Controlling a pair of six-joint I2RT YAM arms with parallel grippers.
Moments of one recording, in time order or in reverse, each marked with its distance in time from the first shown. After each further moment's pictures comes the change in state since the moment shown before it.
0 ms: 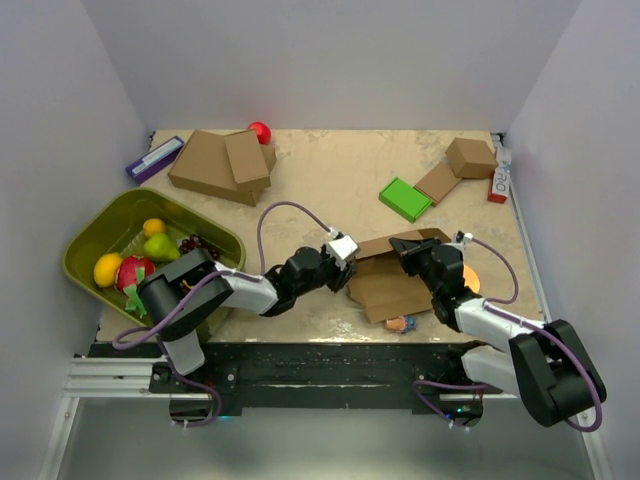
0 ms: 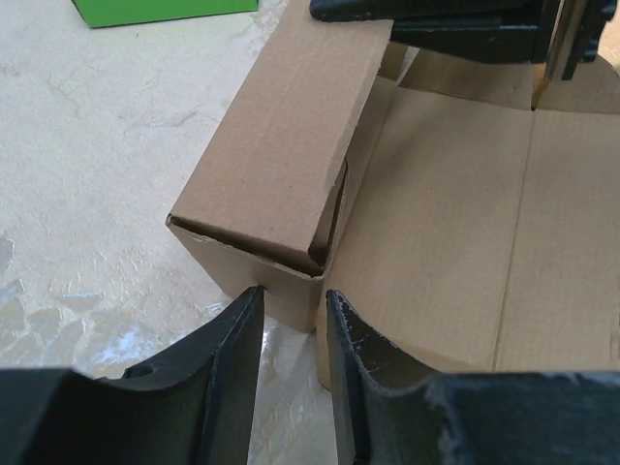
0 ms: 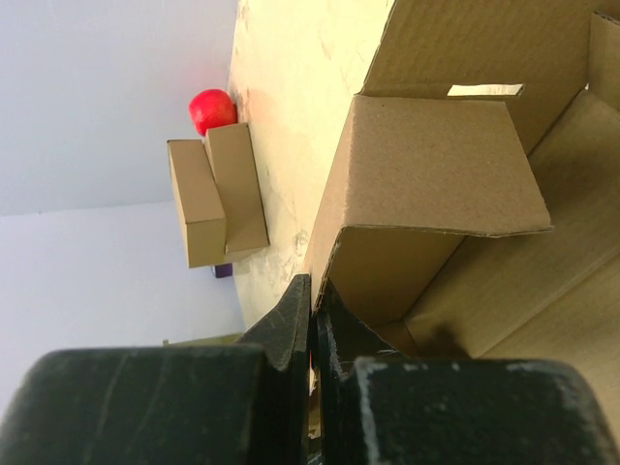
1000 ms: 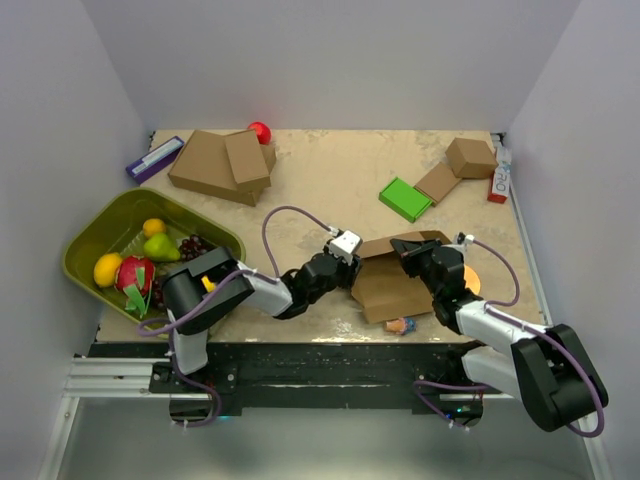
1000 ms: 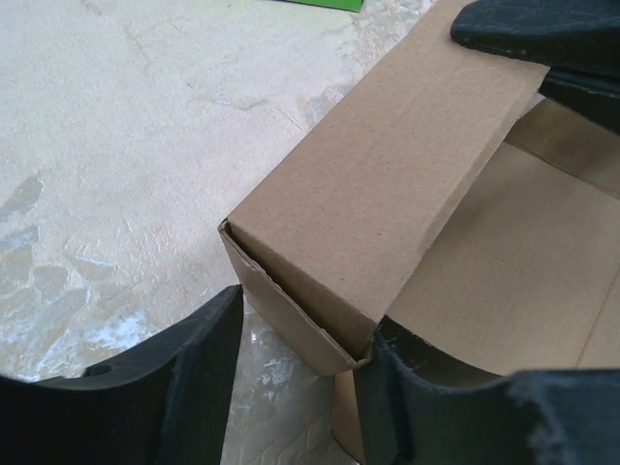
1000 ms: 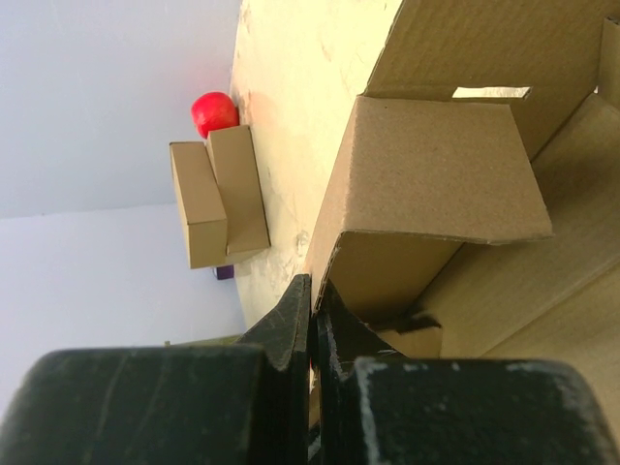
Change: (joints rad) left arm -0.067 0.125 0.084 0.021 -0.325 -0.176; right arm 0.001 -0.028 -0.013 -0.009 0.011 0.003
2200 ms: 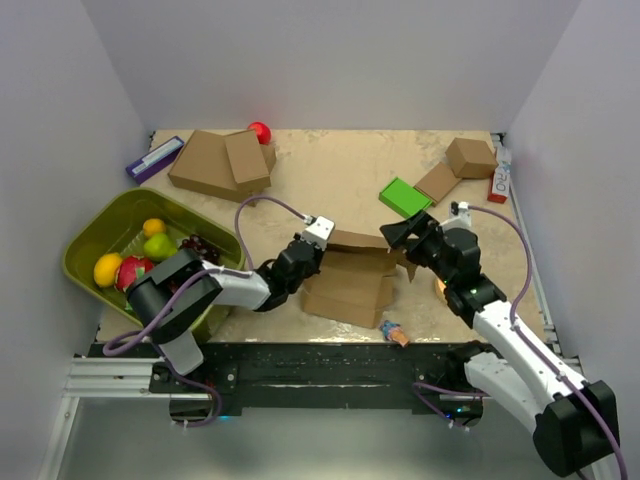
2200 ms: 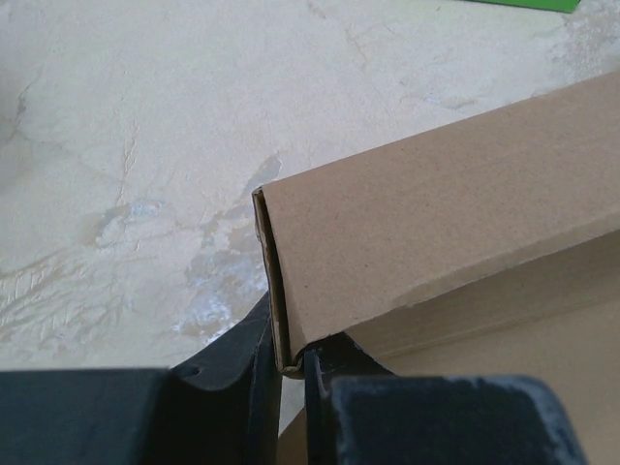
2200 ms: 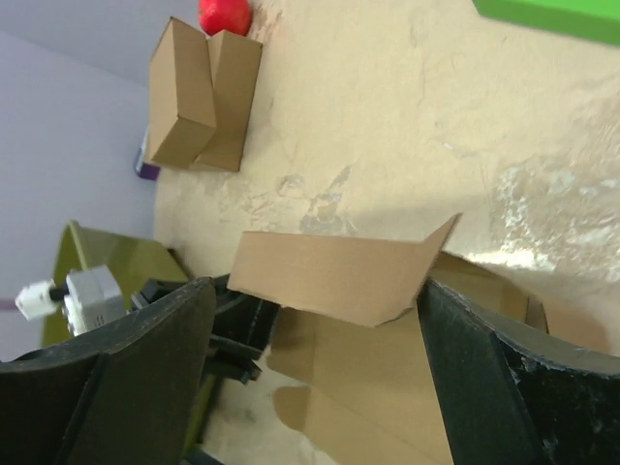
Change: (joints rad) left arm 0.117 -0.167 -0.094 -0.113 -0.138 0.126; right arm 0.008 -0.264 0.245 -0.477 -0.130 -0.480
